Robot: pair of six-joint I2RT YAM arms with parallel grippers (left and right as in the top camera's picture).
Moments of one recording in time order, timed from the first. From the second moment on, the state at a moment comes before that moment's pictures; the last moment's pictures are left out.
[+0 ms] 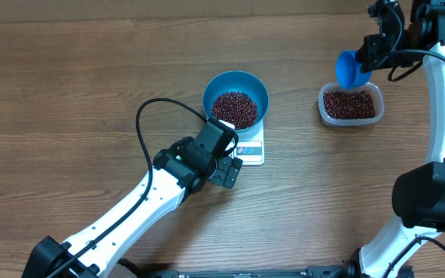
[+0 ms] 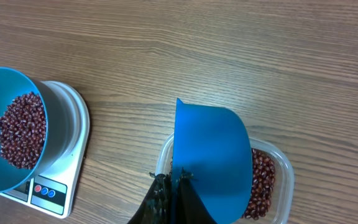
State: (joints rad) left arm -0.65 1.44 0.96 -0.63 -0.11 -0.23; right arm -0.15 1.96 2.06 -1.24 -0.33 -0.27
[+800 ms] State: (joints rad) left arm -0.09 1.44 1.18 -0.55 -0.12 -0.34; right arm -0.15 1.96 2.06 -1.17 -0.33 -0.27
